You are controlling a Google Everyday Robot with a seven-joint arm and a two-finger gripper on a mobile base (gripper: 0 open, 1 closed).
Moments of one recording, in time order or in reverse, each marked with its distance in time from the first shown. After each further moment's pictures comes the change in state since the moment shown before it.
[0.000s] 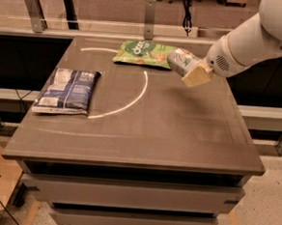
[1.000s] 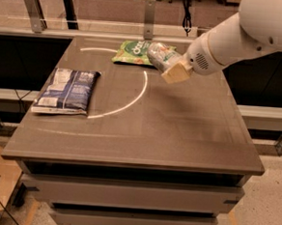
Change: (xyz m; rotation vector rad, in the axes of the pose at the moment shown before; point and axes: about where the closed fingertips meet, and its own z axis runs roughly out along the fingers) arm -0.038 0.031 0.014 -0.042 -0.092 -0.028
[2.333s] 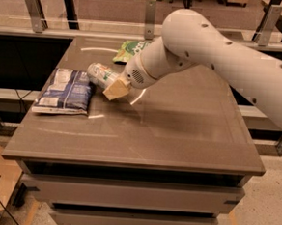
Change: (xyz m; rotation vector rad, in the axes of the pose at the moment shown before) arm -0.061 0.109 0.121 -0.308 -0.060 -0.065
